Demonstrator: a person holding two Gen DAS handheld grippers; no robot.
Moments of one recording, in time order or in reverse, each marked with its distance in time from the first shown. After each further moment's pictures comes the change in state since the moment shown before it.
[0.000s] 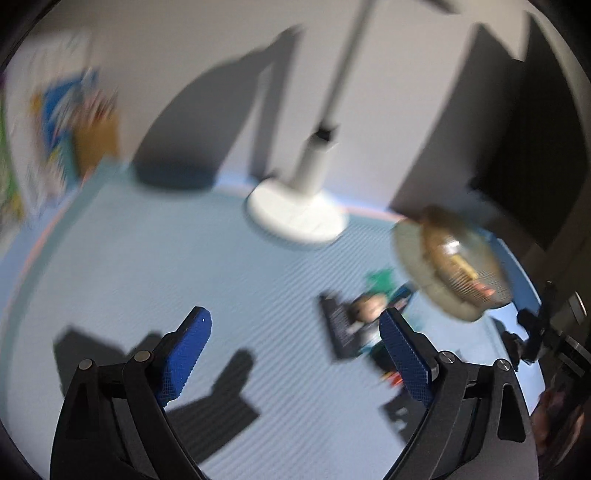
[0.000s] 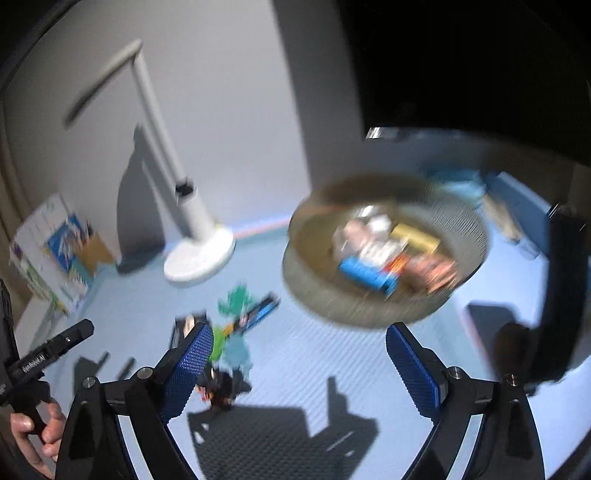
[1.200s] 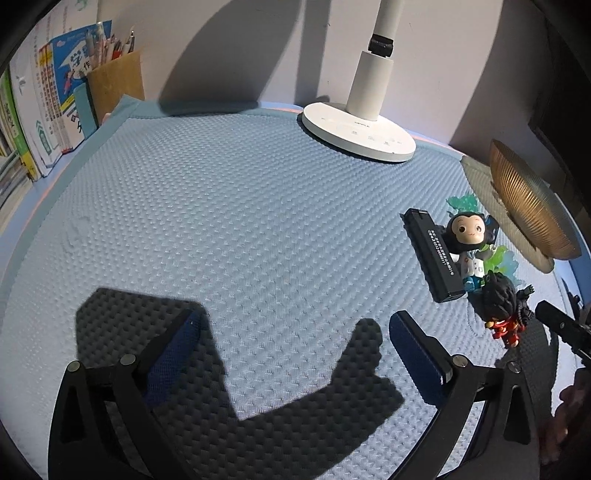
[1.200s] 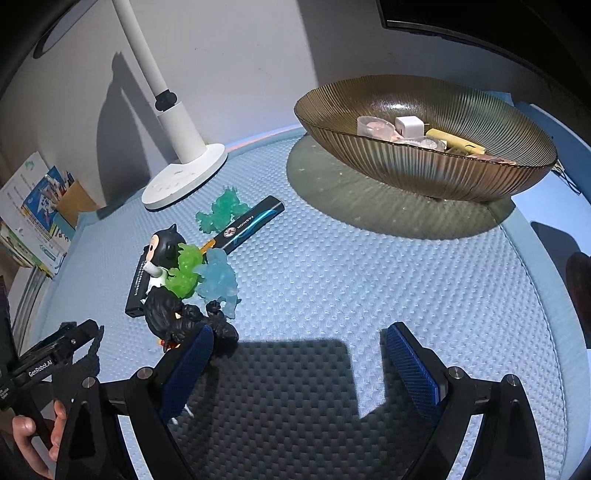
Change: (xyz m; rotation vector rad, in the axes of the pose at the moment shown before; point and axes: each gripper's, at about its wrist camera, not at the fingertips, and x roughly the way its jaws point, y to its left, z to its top) left arm 0.057 0.024 -0.042 0.060 0.136 0.180; right arm 0.082 -0.003 -0.047 0.032 0.197 0.021
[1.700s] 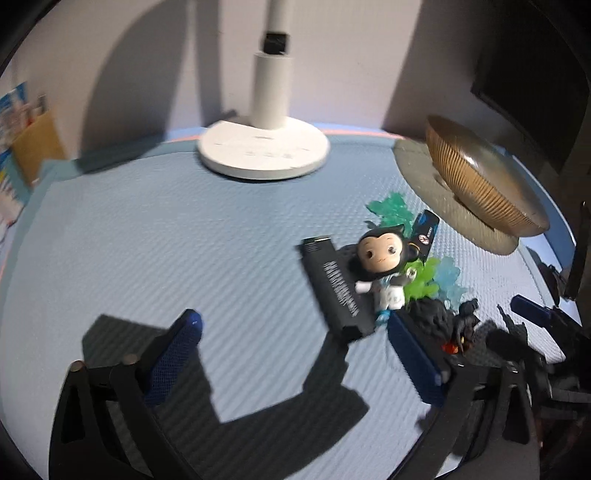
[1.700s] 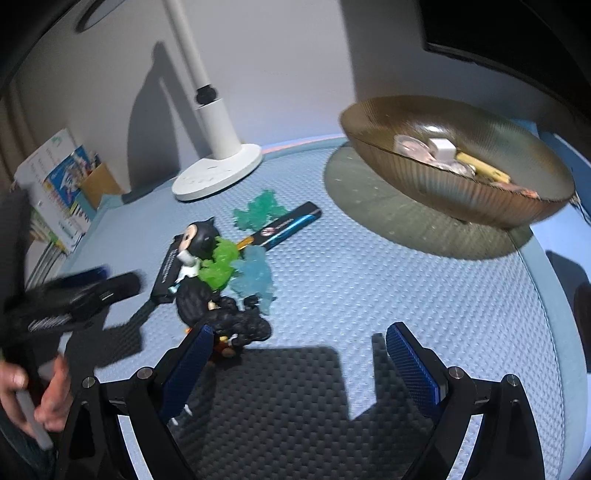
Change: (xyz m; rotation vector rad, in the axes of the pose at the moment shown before) left arm 0.013 -0.071 0.036 0.197 0.035 -0.134; right arm -0.009 0.023 -0.005 -0.122 -0.038 0.050
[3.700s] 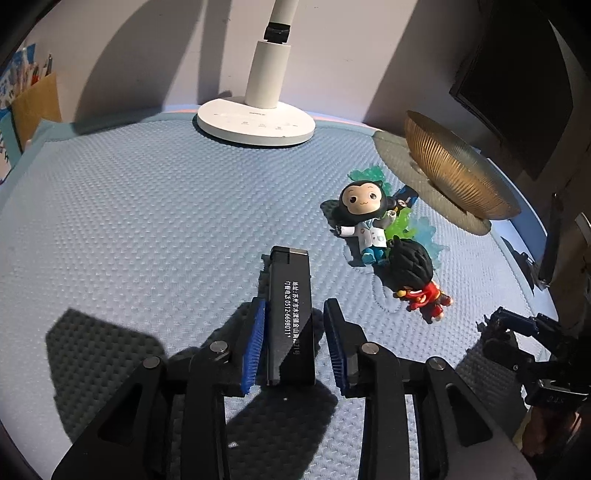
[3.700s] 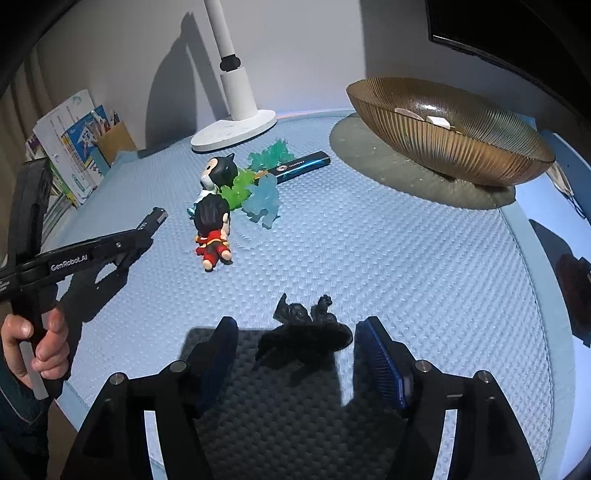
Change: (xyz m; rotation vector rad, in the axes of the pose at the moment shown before) left arm -0.011 0.013 -0.054 -0.044 -0.033 -0.114; right arm -0.027 0.001 -0.046 -0.065 0.089 -0.011
